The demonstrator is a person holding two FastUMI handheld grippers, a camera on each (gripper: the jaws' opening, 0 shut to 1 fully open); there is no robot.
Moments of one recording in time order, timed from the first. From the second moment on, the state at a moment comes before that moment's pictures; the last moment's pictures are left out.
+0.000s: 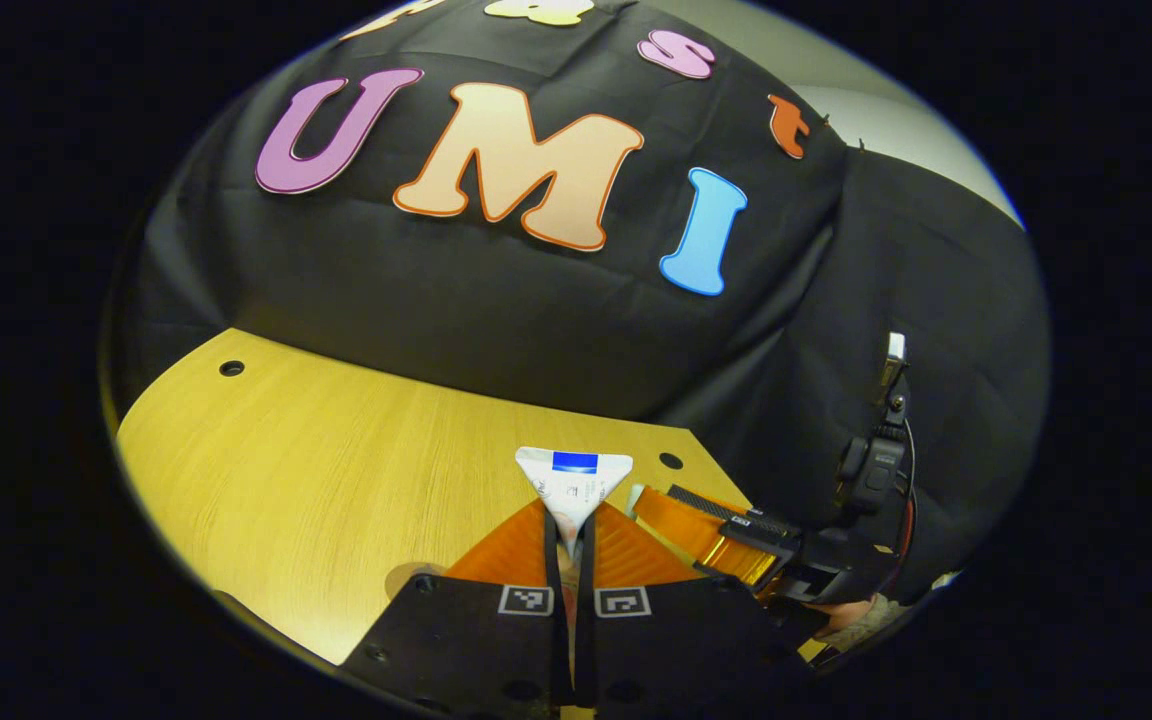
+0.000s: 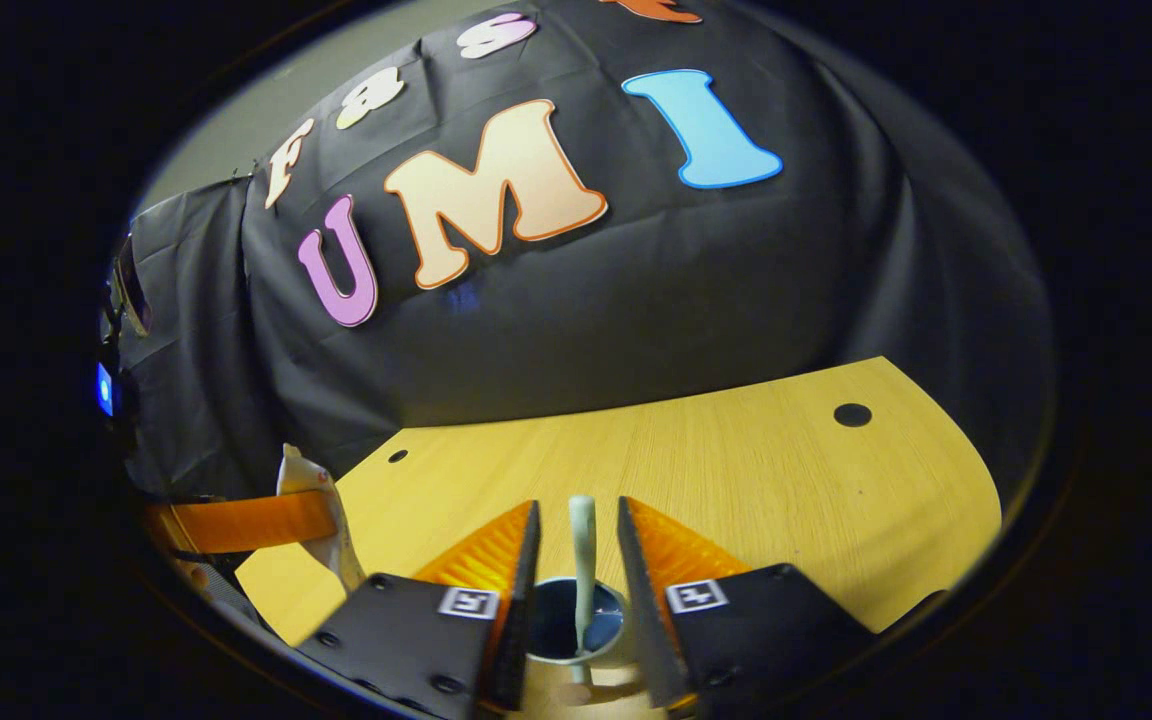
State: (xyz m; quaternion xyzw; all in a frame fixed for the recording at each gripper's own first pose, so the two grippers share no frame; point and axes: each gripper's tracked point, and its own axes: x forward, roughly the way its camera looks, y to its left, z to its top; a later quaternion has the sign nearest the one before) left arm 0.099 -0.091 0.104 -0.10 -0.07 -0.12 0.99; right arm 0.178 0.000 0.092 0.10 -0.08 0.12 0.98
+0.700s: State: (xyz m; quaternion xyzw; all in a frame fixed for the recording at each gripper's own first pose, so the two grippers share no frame) left arm 0.147 -0.144 0.129 -0.12 -0.12 -0.19 0.97; right arm 0.095 -0.150 0.049 0.12 -0.08 -0.07 0.99
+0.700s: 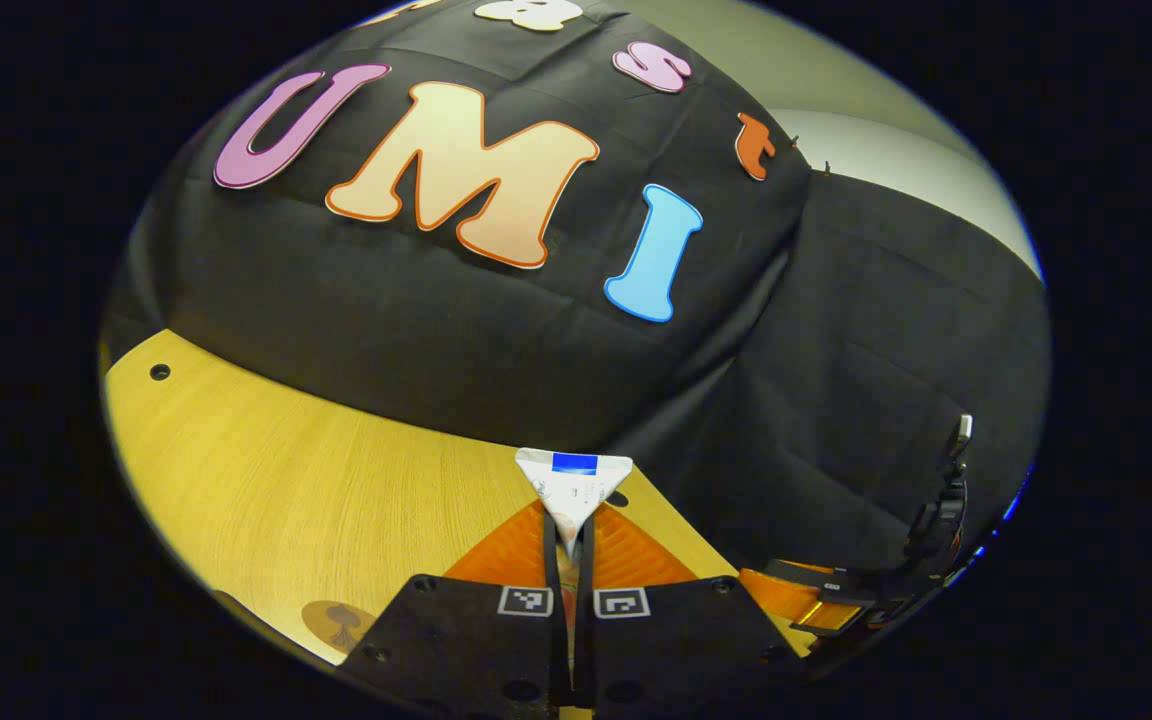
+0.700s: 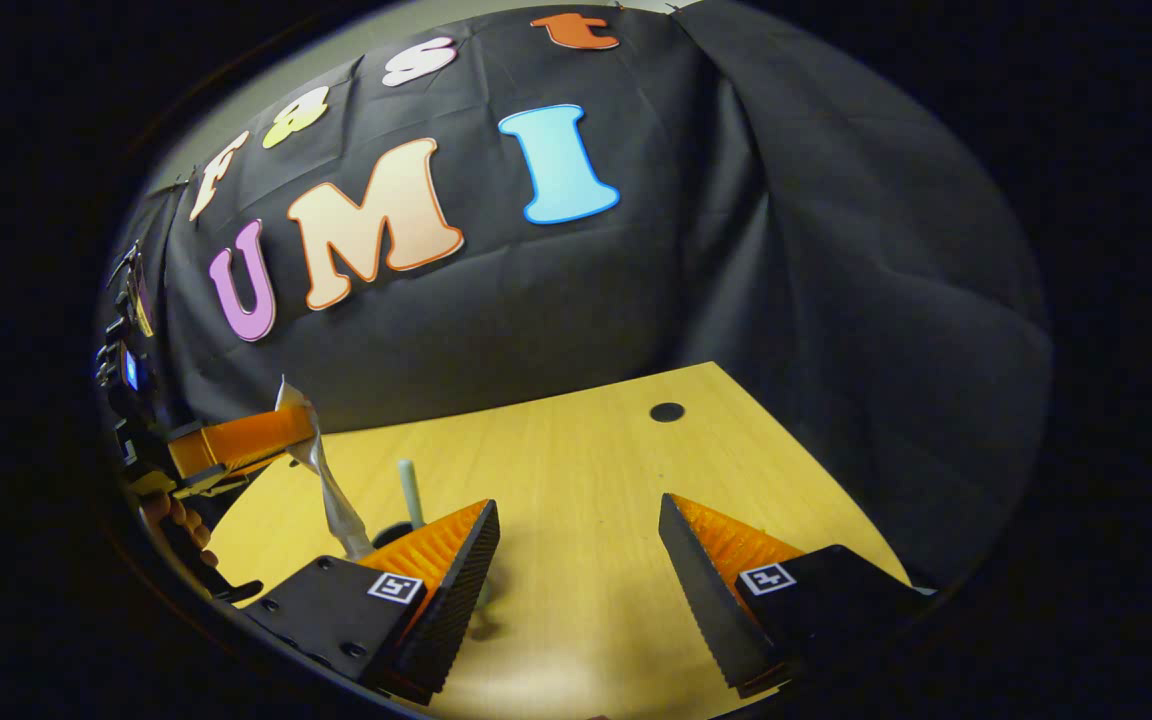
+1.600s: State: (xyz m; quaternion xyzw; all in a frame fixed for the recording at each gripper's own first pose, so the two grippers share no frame) left arm 0.146 -0.171 0.075 -0.12 -0.13 -0.26 0.95; right arm 0.049 -0.155 0.029 0.08 -0.06 -0.07 0.99
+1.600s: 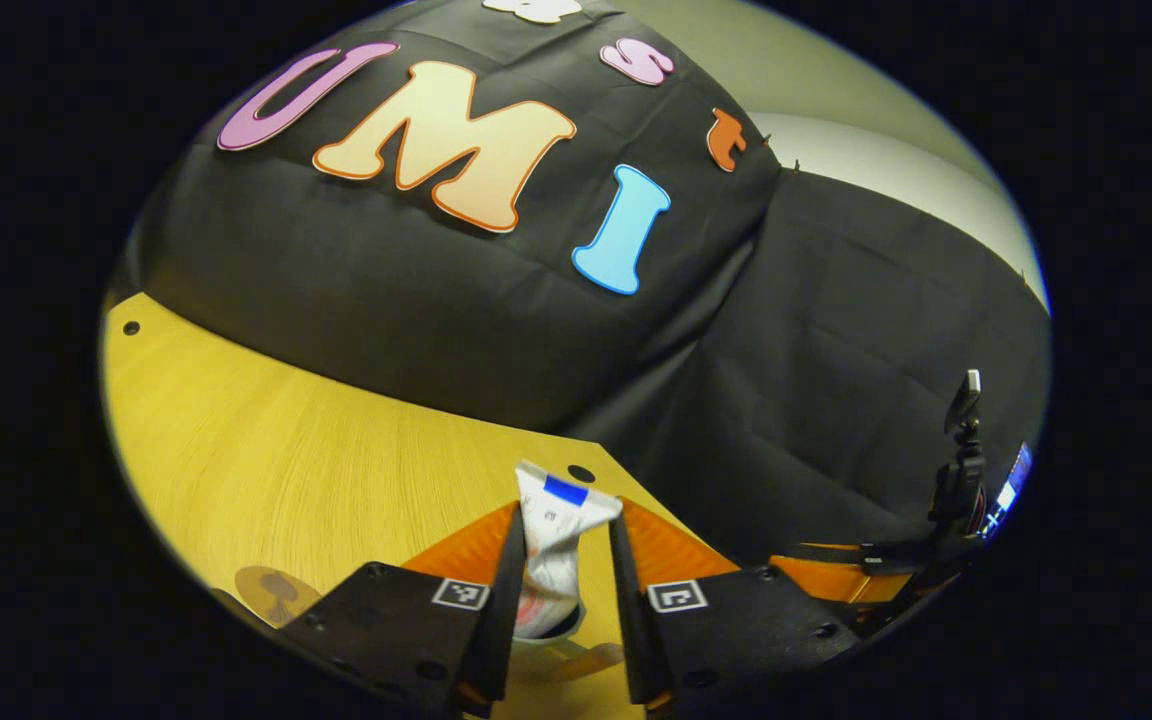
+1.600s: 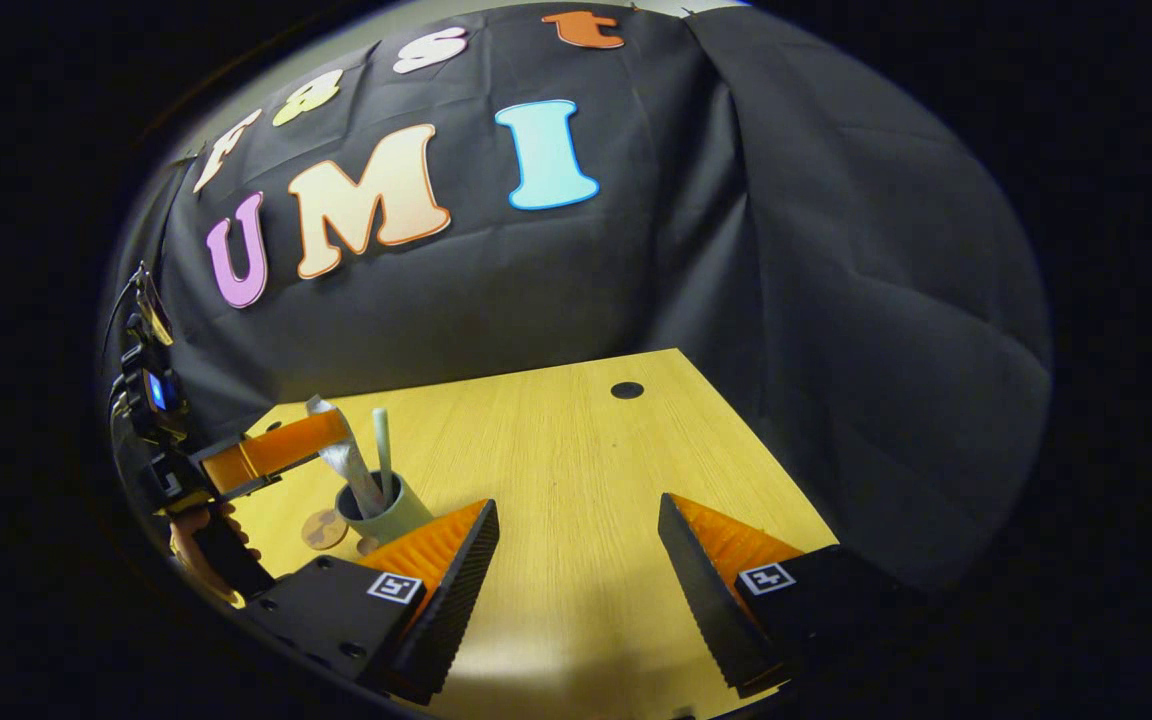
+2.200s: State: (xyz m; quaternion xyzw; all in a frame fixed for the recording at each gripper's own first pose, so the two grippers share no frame) left arm 0.102 -0.068 0.078 -0.11 -0.14 -0.15 0.97; right arm 0.060 -0.092 0.044 0.04 -0.03 -0.02 1.00
